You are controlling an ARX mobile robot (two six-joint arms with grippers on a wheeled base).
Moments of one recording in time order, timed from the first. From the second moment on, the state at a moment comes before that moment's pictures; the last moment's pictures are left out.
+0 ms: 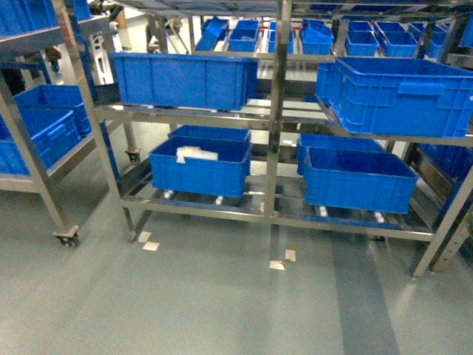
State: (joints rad) left arm 0.00 0.01 0.02 0.00 0.00 0.00; right arm 0.00 0.00 0.01 0.00 0.00 0.00
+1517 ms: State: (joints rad) left arm 0.00 0.01 0.02 -0.01 0.00 0.00; right arm 0.00 0.00 0.01 0.00 0.00 0.00
